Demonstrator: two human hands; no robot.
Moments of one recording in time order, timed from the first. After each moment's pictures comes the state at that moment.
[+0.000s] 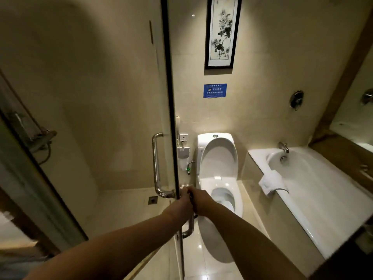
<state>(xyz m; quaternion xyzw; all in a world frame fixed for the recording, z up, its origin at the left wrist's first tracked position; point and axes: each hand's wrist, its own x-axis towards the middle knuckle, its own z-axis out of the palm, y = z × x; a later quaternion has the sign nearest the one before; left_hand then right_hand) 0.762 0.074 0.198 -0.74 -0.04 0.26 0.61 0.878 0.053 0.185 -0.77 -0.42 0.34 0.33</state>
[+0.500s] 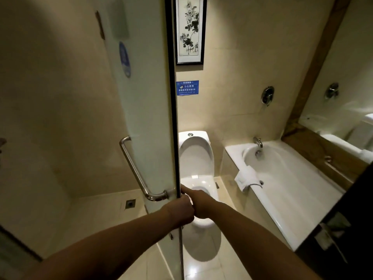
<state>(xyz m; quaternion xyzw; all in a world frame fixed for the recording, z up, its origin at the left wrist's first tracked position) 0.903 0.053 0.211 -0.86 0.05 0.23 0.45 1.021 0.005 0.195 -0.74 -0.60 0.23 0.17</state>
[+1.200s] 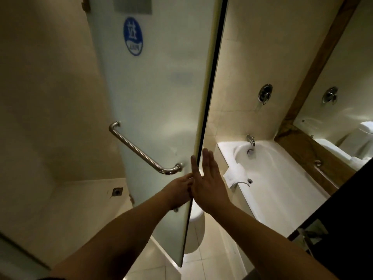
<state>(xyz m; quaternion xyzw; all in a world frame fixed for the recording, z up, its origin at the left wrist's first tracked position) 0.986 0.072 0.177 -0.97 -0.03 0.02 0.22 1.092 -0.041 0.203 -0.73 -0.63 -0.15 0.20</state>
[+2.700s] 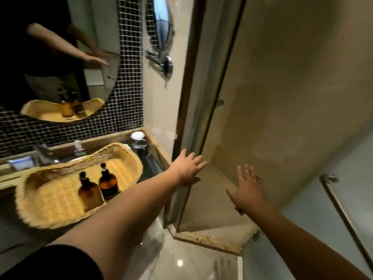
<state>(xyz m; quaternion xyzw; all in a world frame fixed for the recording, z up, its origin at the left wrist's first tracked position) 0.447 0.160 0.215 -0.75 -0.64 0.10 0.13 0.686 0.216 0.200 -0.54 -0.84 -0.04 0.02</state>
